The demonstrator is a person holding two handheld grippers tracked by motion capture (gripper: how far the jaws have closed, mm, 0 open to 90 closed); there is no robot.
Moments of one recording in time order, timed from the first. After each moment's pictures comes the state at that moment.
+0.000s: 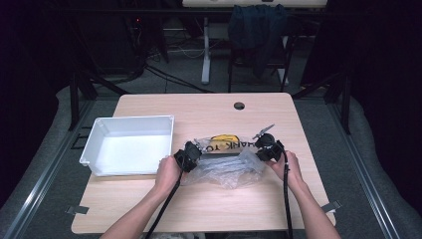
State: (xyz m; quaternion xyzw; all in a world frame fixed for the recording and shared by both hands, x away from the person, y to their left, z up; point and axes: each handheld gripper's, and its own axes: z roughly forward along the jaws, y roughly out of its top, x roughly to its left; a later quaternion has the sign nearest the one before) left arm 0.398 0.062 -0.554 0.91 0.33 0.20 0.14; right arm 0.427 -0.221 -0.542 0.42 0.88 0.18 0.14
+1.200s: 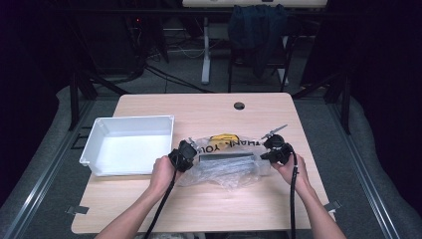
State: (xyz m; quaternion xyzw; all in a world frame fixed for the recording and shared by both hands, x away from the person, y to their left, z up) left arm 0.395 0.074 -0.545 0.91 0.34 0.20 0.17; right arm 0.412 -0.241 -0.530 0.46 0.86 0.21 0.12
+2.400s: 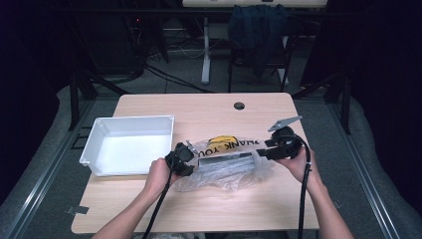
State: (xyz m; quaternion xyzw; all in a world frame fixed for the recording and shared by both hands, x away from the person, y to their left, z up) left arm 0.380 0.088 -0.530 0.92 0.32 0.15 0.17; right arm 0.381 -0.234 -0.459 0.37 0.87 0.31 0.10
